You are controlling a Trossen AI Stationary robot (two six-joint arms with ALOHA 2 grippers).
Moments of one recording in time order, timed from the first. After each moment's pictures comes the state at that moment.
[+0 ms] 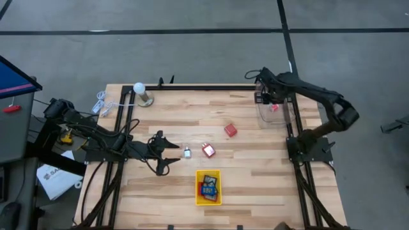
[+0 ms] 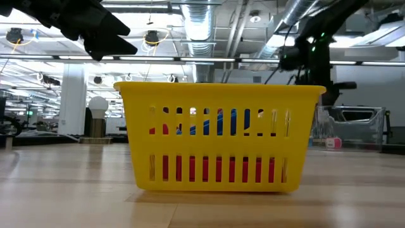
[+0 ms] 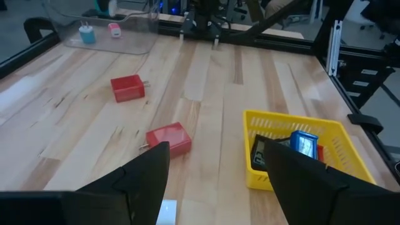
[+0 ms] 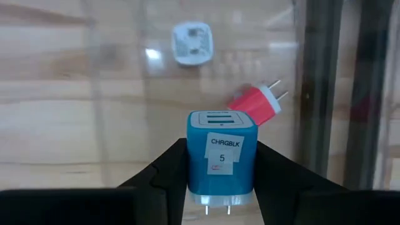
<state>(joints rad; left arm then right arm) -0.42 1.01 0.46 0.16 -0.49 -0.30 -0.86 1.45 1.02 -1.02 0.21 0.68</state>
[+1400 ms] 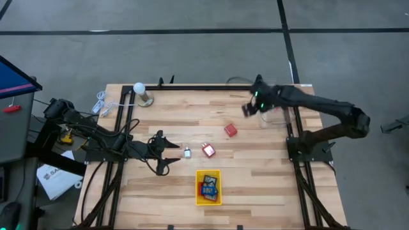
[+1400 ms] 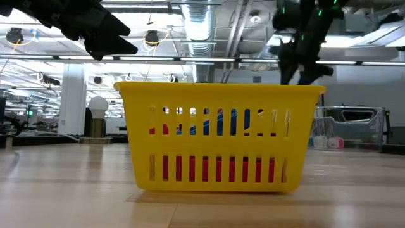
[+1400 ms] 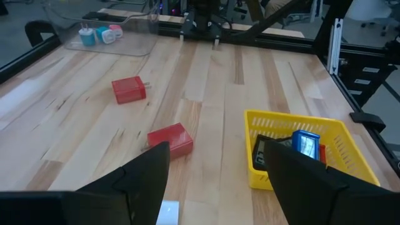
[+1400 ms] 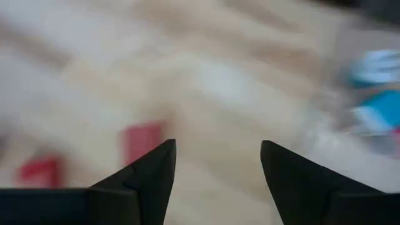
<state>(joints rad) -0.42 1.01 0.46 0.16 -0.49 -0.28 -0.47 1.27 1.02 -0.87 0.13 0.64</state>
